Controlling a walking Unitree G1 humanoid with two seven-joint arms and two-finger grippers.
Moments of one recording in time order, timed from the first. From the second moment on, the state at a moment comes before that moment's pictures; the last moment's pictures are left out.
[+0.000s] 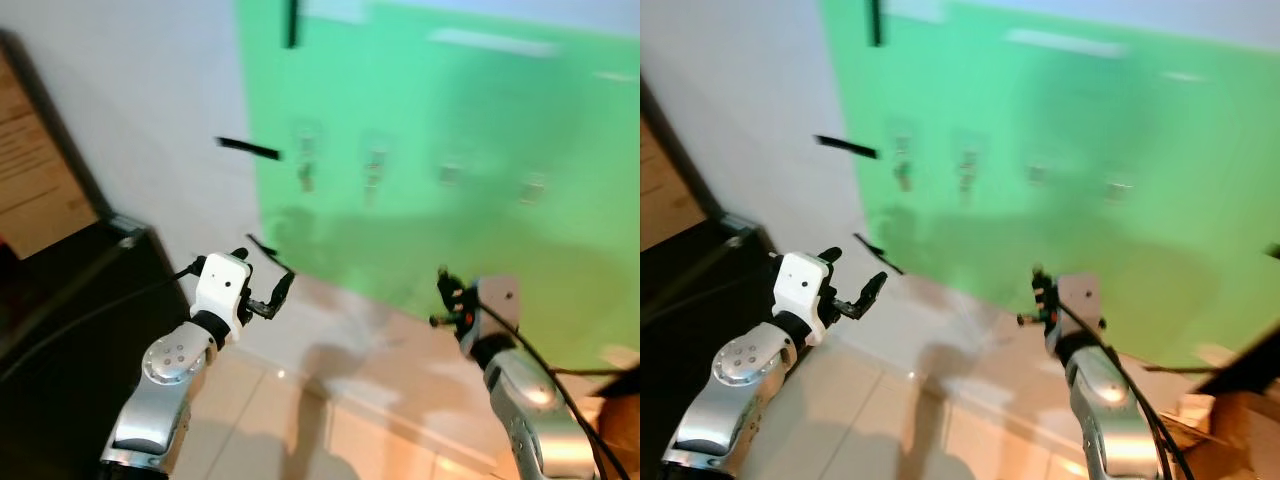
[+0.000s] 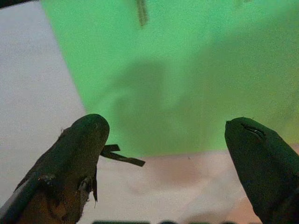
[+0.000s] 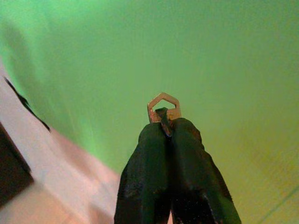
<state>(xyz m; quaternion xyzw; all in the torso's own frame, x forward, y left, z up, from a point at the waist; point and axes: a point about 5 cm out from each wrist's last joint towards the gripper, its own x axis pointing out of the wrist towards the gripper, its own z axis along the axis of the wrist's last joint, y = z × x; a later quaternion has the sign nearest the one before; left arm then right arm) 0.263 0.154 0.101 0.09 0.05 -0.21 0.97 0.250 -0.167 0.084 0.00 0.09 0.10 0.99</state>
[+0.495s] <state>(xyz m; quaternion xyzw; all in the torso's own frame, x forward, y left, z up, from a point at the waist) 0.251 0.162 0.105 0.12 0.08 -0.32 0.94 0.277 -0.149 0.136 -0.14 -0.07 0.11 0.98</state>
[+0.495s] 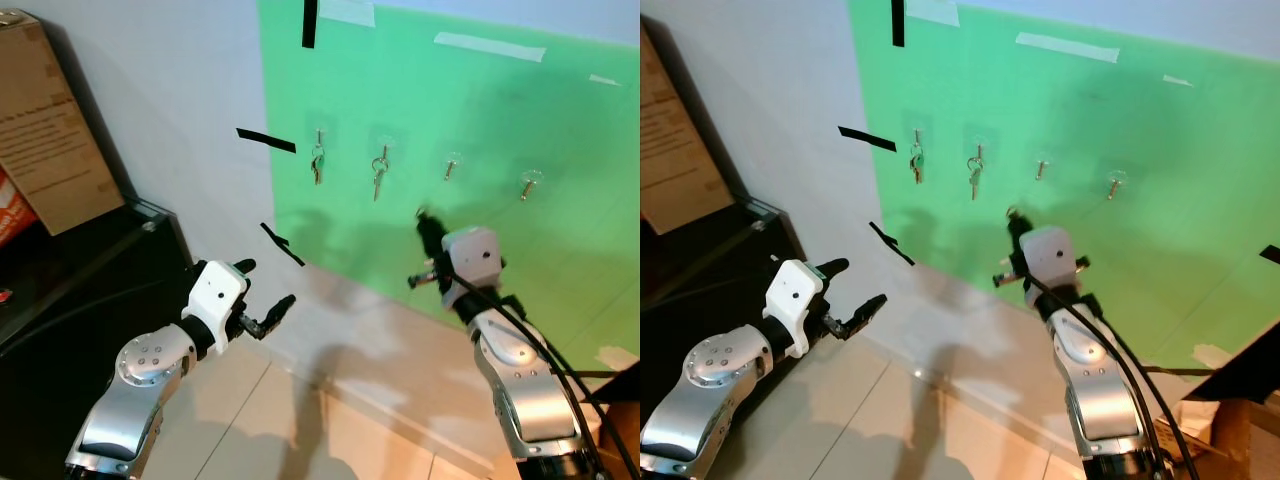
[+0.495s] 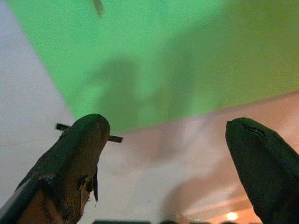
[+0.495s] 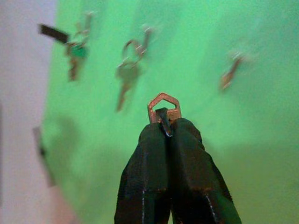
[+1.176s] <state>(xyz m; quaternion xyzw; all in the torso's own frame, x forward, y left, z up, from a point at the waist) 0.252 0.159 0.103 0.13 0.09 -0.36 0.92 0.282 -0.159 0.151 -0.30 -0.14 0.03 0.94</state>
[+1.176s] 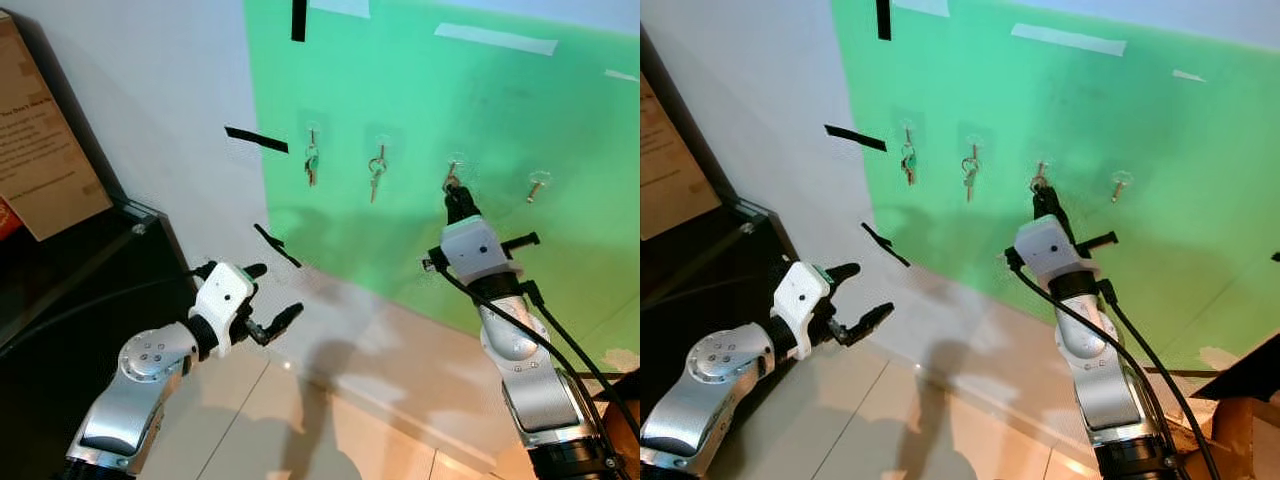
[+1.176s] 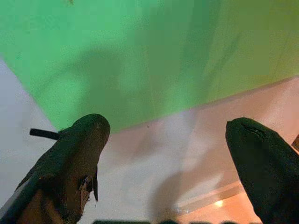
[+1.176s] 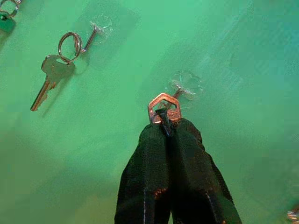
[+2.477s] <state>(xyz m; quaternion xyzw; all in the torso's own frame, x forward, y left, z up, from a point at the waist) 0.250 0.136 0.139 0.06 0.02 -0.44 0.90 0.293 -0.164 0.141 -0.35 -0.06 0.05 0.93</state>
